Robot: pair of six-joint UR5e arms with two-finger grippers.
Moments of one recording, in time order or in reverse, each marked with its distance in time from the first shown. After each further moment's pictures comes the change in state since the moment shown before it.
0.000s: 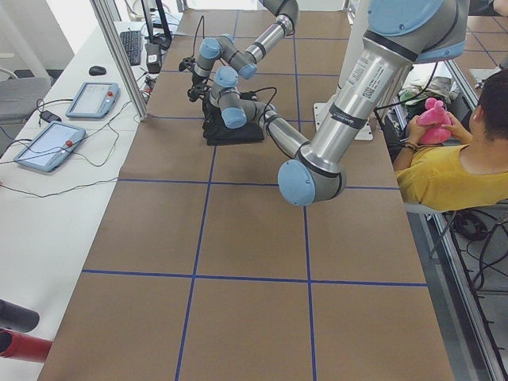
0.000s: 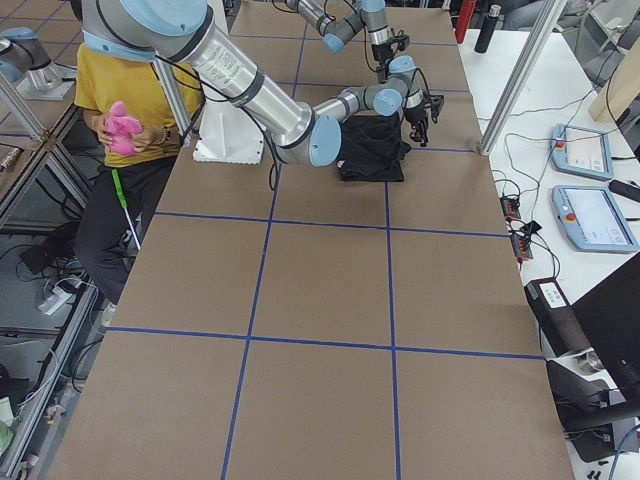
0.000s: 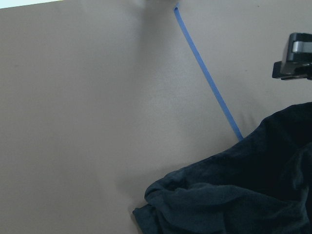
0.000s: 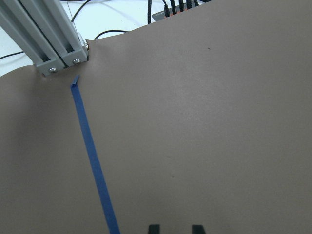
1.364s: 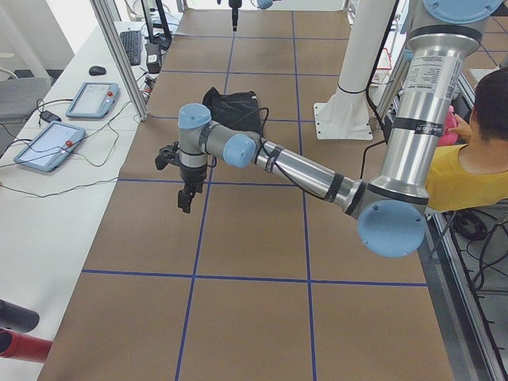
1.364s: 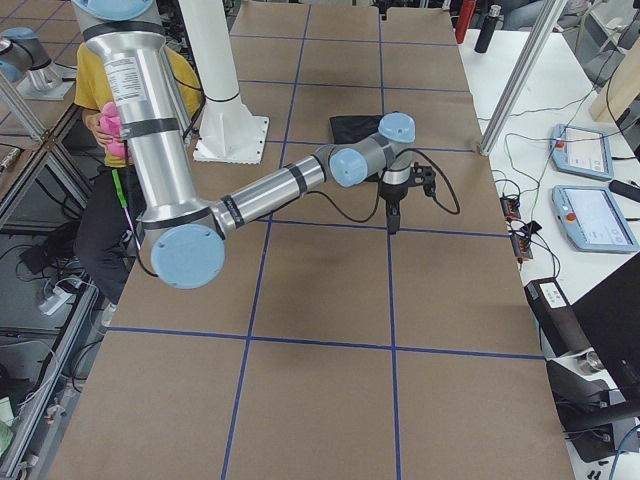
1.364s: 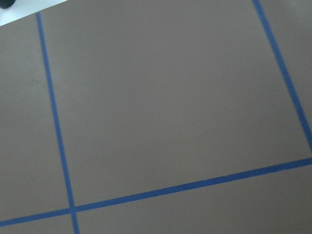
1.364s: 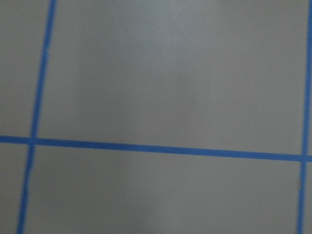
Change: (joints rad) left arm -0.548 0.412 -0.187 0.525 -0.189 0.701; right arm 0.519 -0.985 0.899 -0.343 0.528 -1.051
